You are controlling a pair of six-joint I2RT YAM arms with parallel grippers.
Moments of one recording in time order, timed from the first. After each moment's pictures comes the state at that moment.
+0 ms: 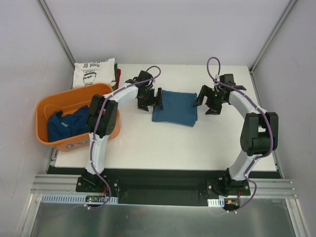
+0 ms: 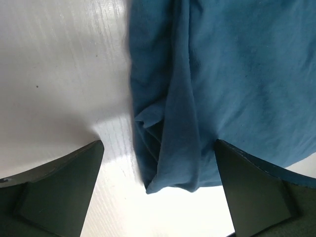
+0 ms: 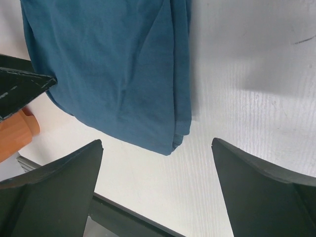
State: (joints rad) left arm -0.44 2.15 1.68 -0.61 0.30 -0.45; right arm 0.09 1.77 1.32 -0.65 -0.43 0.41
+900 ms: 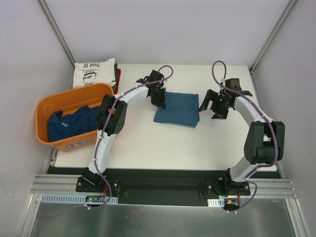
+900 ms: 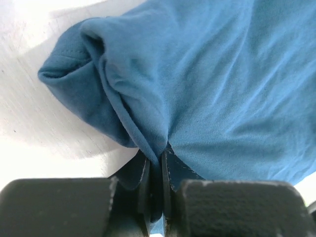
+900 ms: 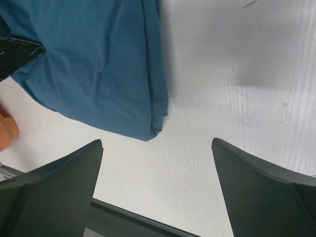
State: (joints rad) left arm -0.51 2.32 1.88 -0.61 0.31 -0.41; right arm 0.06 1.65 1.21 -0.68 -0.36 0.38
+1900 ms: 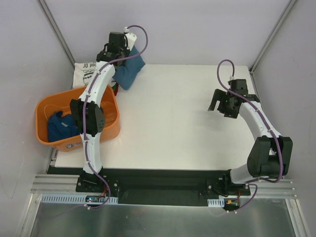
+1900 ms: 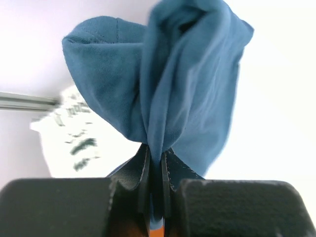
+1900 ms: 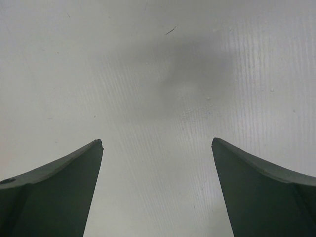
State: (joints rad) left arm -0.24 2.12 2.18 -0.67 -0.14 0.36; right arm 0.04 1.47 1.15 -0.68 -0.10 0.33
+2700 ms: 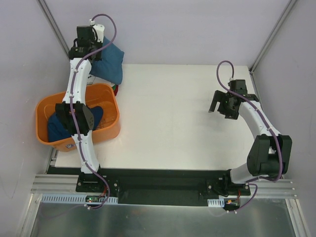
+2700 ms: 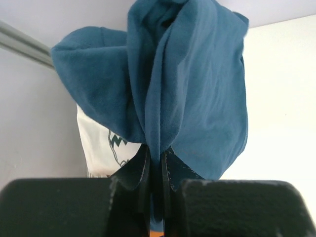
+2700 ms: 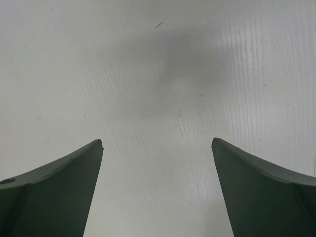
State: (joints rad) left arm 0.00 2.09 2.29 -0.74 -0.03 0.26; right arm 0.04 1.48 1.15 -0.70 -0.07 0.32
